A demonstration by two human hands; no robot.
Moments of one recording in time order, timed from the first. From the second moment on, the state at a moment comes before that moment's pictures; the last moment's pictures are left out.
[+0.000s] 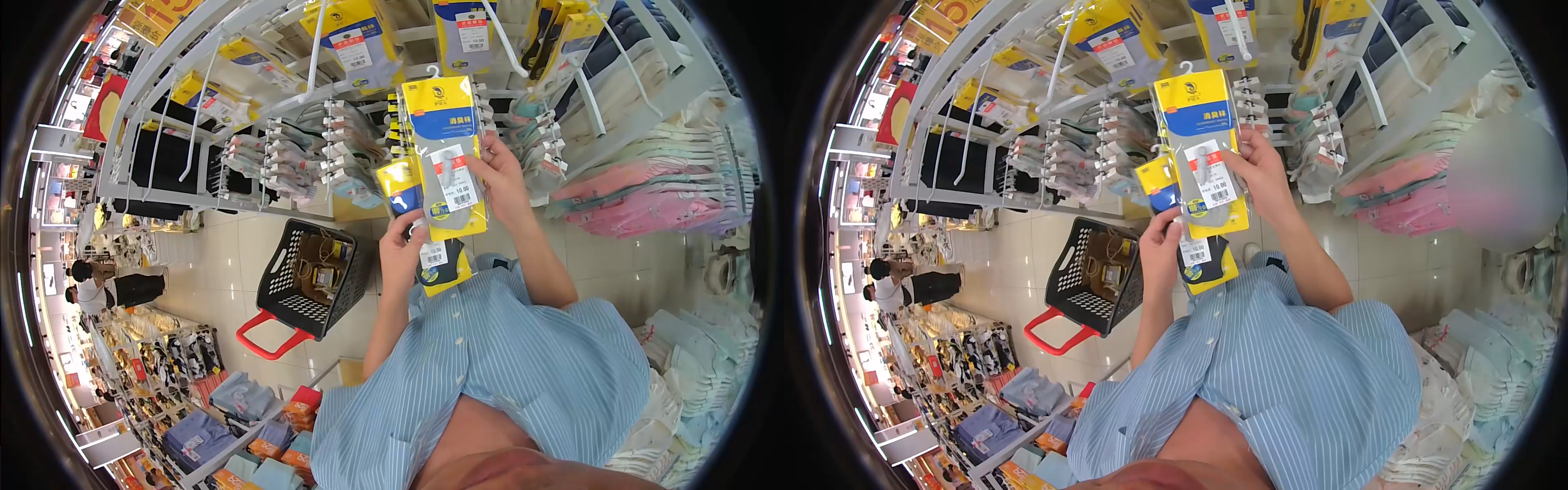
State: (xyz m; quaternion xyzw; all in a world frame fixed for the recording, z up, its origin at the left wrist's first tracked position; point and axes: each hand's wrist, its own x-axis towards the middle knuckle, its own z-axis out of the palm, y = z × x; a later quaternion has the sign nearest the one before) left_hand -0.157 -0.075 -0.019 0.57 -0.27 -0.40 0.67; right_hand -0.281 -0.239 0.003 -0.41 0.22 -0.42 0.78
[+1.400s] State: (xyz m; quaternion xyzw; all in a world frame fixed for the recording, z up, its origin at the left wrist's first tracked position) left_hand -0.139 -0.020 -0.029 0.56 -0.11 -0.34 0.75; right_hand -0.212 -0.287 0.054 -0.50 0.13 -0.44 0.73
